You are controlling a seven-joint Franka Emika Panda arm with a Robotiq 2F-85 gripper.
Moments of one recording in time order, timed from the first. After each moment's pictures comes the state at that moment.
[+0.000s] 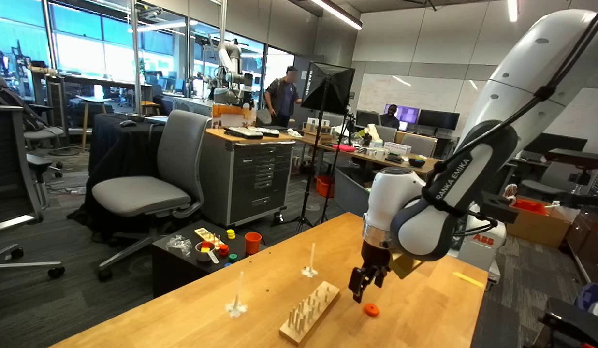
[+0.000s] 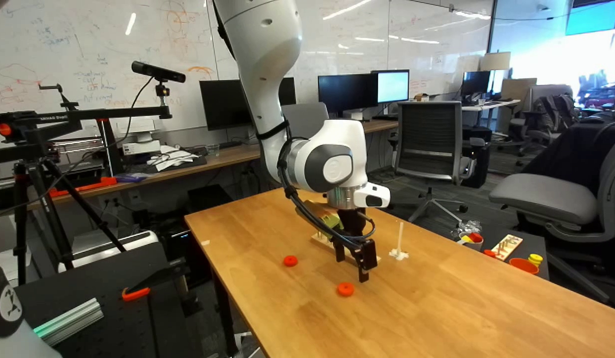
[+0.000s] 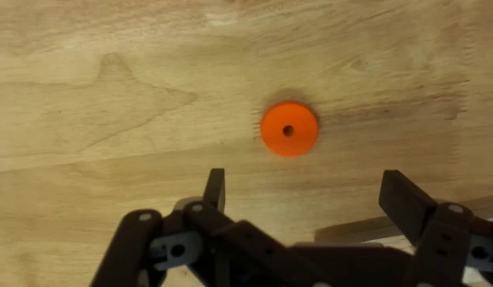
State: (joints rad) arm 0.22 0.77 -0.12 -2.07 -0.03 2.84 0.25
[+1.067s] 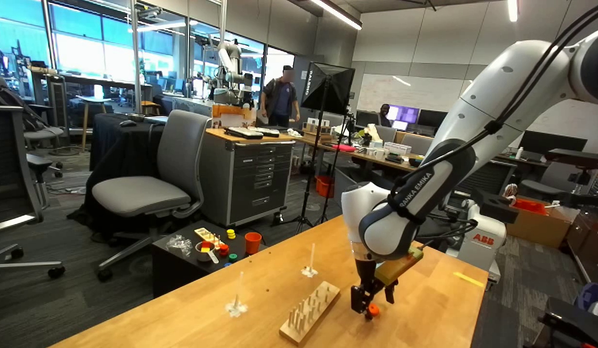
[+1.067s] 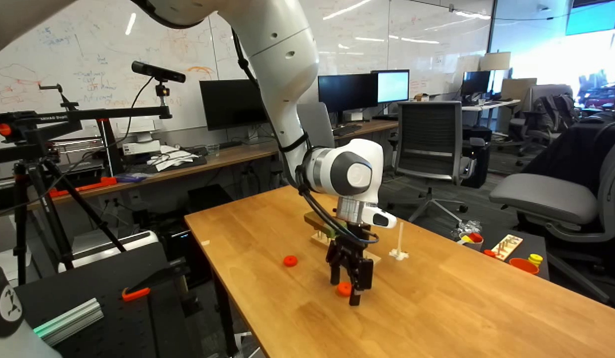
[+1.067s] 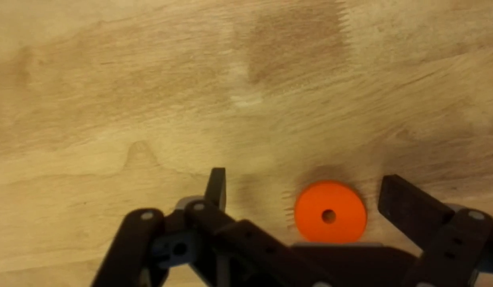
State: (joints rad) arm 0.23 0.94 -0.14 -1.81 -0.03 2.38 0.34
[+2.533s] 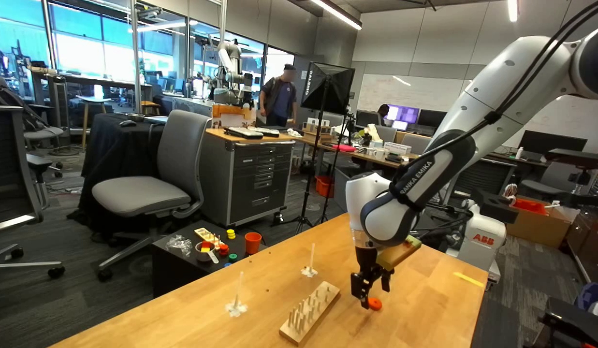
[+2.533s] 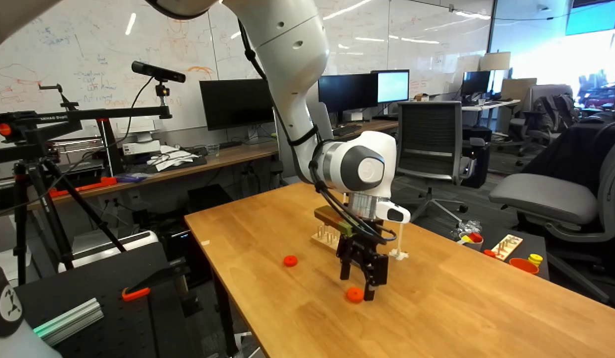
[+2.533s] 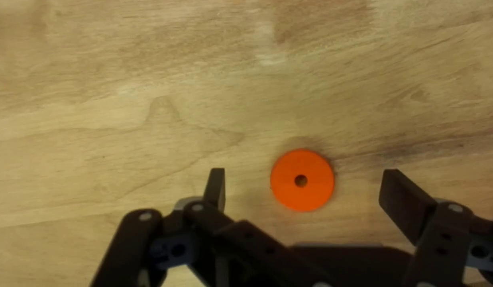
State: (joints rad) arm 0.16 0.91 -0.11 -1.80 -0.03 2.40 0.25
